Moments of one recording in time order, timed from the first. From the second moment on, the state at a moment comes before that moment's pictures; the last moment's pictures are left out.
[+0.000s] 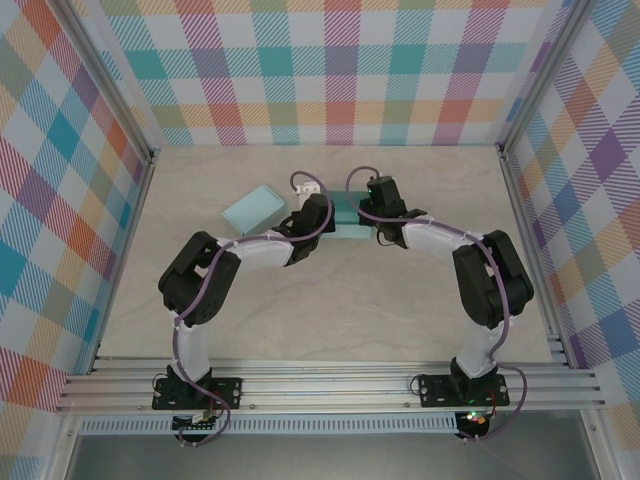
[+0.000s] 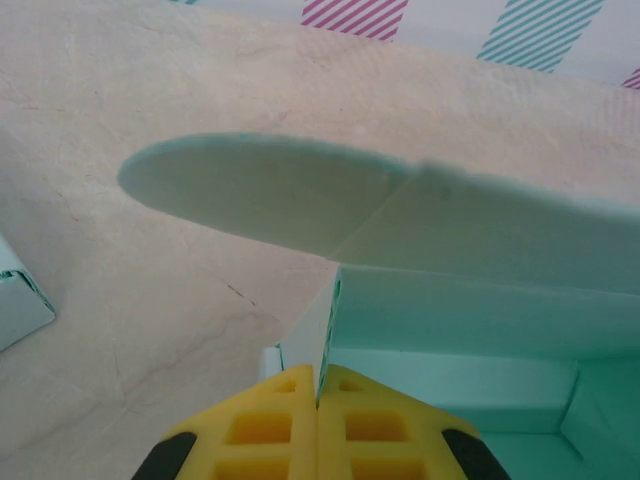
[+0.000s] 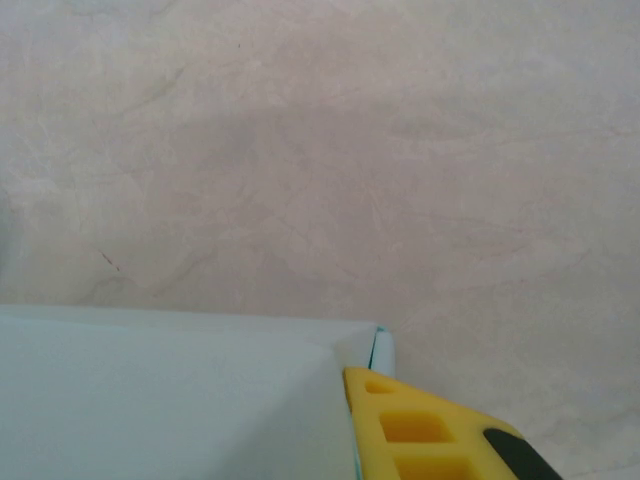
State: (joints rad) left arm -0.69 1.95 1.20 0.19 -0.46 -0.53; right arm 0.49 1.81 1.13 -0.05 0.16 0.44
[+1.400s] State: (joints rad) left arm -0.74 1.27 0.58 0.19 -0.40 -0.72; right arm 0.65 1.73 0.85 0.21 0.24 0.29
